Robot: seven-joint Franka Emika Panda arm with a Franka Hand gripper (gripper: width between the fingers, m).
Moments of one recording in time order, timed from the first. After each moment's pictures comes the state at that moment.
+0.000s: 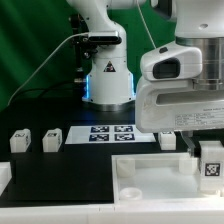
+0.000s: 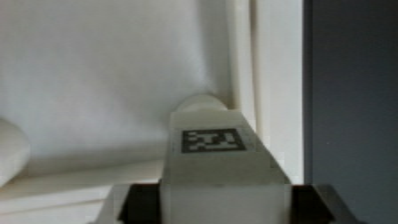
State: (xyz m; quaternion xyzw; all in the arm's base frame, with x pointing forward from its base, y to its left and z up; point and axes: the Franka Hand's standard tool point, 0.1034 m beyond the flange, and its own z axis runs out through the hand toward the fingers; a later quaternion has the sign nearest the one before) arm 0.630 0.116 0.085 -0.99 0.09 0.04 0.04
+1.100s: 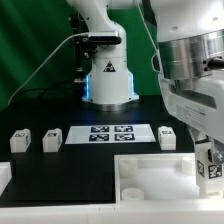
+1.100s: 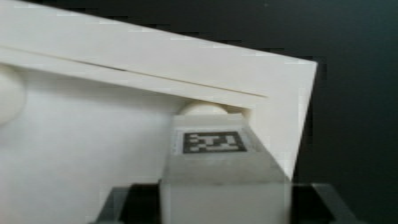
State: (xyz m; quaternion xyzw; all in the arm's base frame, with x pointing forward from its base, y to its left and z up) arm 0.628 0.115 0.082 -0.71 0.69 0.04 0.10
